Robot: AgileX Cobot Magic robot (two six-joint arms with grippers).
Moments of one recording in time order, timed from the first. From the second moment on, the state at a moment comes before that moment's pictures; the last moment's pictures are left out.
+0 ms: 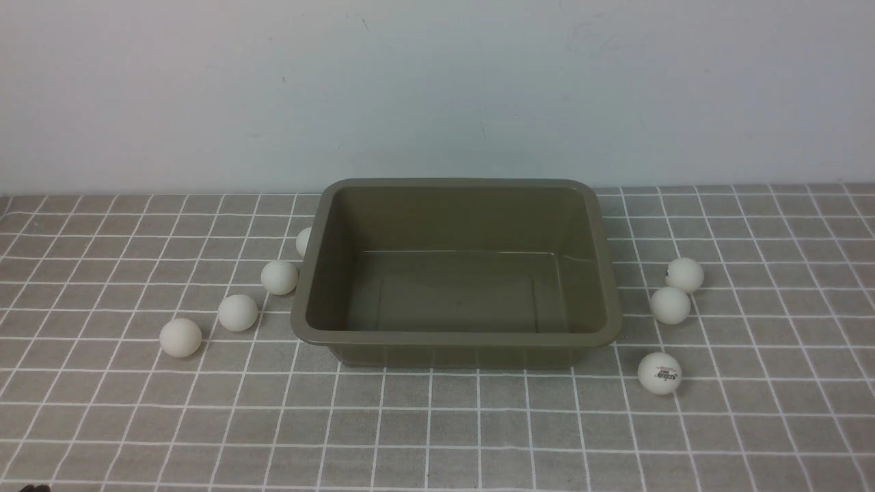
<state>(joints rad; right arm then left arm) -0.04 -0.01 0.03 0.10 0.24 0.19 -0.02 -0.01 0.03 -0.02 0.38 0.03</state>
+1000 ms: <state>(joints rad) -0.04 0.83 -0.86 0.31 0.93 -0.01 -0.02 -0.01 0.03 -0.02 0.38 0.03</state>
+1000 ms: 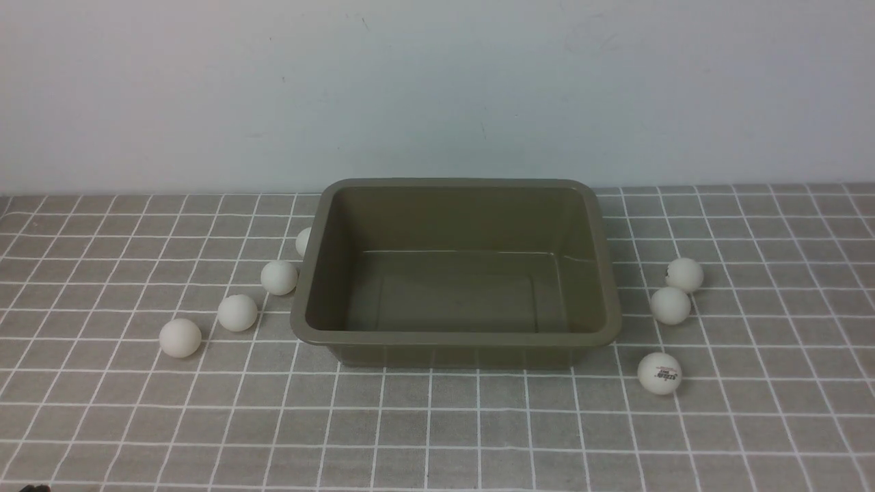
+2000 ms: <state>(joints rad) 0.21 1.84 -1.22 0.16 0.94 0.02 -0.03 0.82 -0.79 -0.31 0.90 0.04</state>
